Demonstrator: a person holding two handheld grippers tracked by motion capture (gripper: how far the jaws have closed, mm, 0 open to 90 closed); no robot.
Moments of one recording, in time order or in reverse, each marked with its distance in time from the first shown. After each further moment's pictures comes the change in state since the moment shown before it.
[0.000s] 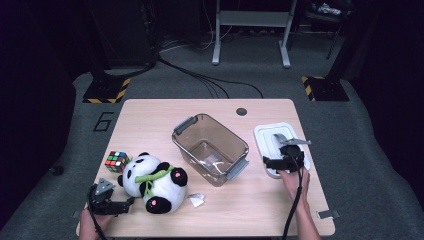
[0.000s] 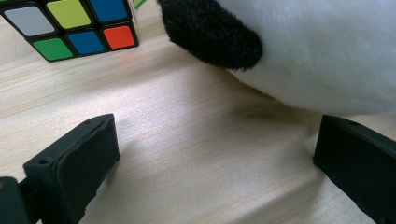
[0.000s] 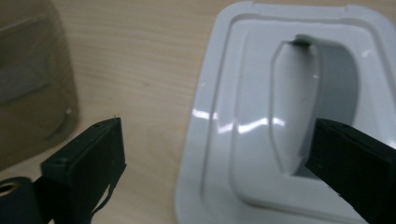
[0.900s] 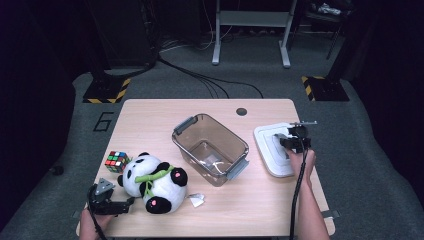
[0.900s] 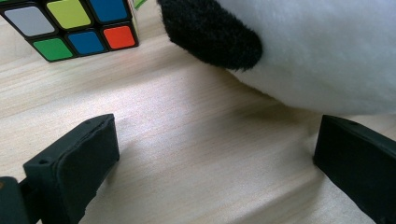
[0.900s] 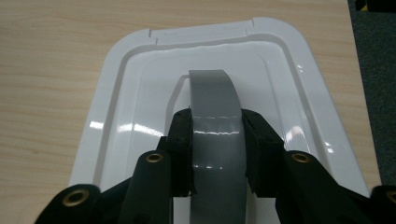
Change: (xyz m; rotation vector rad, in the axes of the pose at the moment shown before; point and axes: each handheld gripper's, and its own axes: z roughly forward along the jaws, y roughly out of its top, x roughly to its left) left arm 0.000 0.000 0.001 -0.009 0.005 0.000; right arm -0.058 0.043 0.036 0.073 -0.147 0.153
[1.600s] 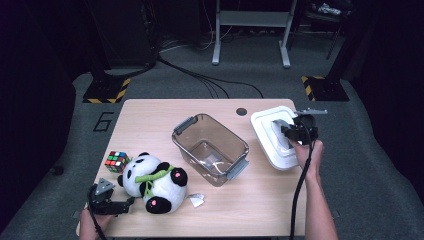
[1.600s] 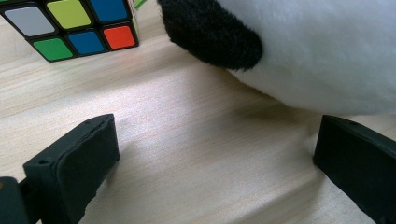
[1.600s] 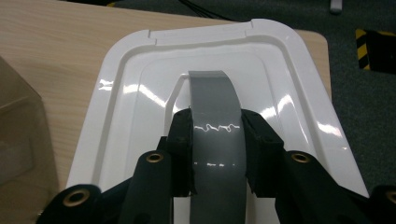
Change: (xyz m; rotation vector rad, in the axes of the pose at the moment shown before) left arm 0.000 0.000 0.000 -0.005 0.000 -0.003; right arm 0.020 0.033 -0.073 -0.132 0.070 -0.108
